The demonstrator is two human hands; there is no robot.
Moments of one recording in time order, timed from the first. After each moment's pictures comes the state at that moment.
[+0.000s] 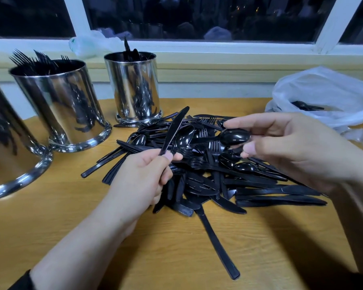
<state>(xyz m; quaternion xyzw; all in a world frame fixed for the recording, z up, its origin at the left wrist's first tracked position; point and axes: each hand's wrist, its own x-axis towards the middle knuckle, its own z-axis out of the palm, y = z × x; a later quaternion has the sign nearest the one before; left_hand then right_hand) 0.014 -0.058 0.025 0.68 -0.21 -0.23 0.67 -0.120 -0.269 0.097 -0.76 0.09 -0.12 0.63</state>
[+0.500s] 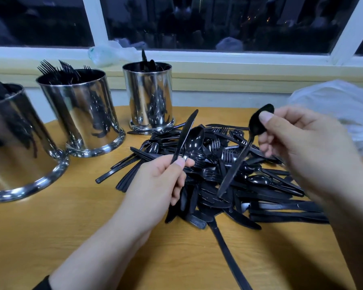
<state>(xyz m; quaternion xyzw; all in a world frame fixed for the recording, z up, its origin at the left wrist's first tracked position) 0.012 -0.060 0.030 0.69 -0.23 -0.20 0.66 -0.091 -0.259 0.091 -0.69 0.15 -0.35 0.61</state>
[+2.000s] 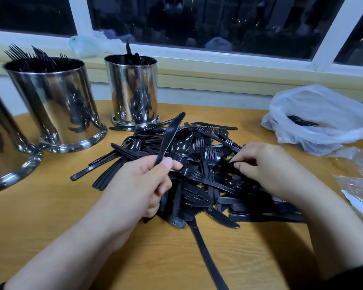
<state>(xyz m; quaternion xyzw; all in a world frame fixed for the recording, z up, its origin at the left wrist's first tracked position) 0.010 -0.058 0.030 0.65 -0.23 -0.28 0.67 -0.096 -0.311 0.052 -0.96 0.21 -0.09 0.16</state>
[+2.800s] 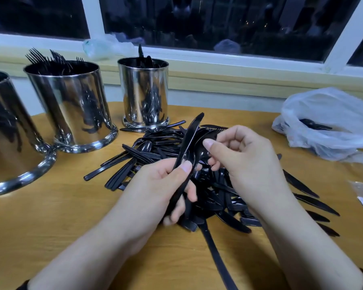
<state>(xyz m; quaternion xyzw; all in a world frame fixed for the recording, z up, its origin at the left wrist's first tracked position) -0.001 -0.058 0.039 0.62 -0.27 -0.31 0.67 -0.064 -0.221 0.062 -0.75 0.17 -0.31 0.56</state>
